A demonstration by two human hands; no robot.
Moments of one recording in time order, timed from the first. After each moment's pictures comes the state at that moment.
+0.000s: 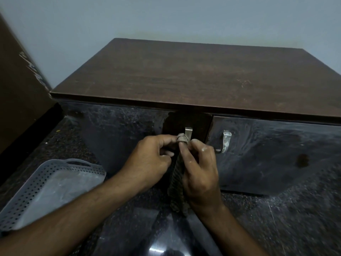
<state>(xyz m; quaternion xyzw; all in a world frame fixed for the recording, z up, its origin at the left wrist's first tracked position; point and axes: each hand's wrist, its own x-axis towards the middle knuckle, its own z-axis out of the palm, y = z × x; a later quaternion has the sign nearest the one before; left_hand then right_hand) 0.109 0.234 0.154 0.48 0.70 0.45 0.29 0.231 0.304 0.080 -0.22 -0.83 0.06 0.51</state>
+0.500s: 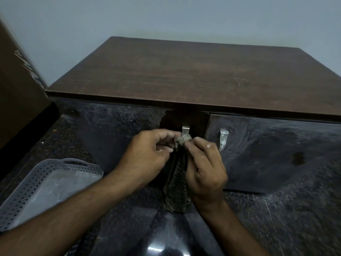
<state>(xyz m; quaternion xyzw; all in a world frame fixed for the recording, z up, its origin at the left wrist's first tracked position) 0.107 0.237 0.153 0.47 0.69 0.48 0.27 0.234 0.312 0.087 -0.25 -0.77 0.10 0.58</state>
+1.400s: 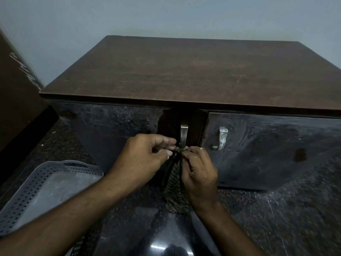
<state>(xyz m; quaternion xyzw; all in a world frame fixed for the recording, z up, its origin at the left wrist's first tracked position) 0.101 0.233 0.146 0.46 0.73 0.44 0.26 0.229 0.316 0.052 -0.27 -0.80 0.15 0.51</state>
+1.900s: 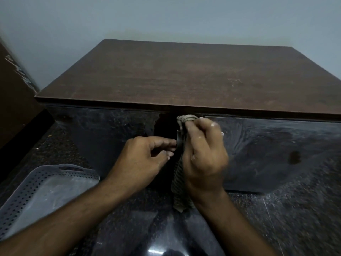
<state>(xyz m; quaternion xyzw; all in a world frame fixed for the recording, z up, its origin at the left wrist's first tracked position) 0.106 0.235 0.152 0.47 0.72 0.46 0.24 0.224 0.317 0.128 -0.29 -0.75 0.02 0.59</state>
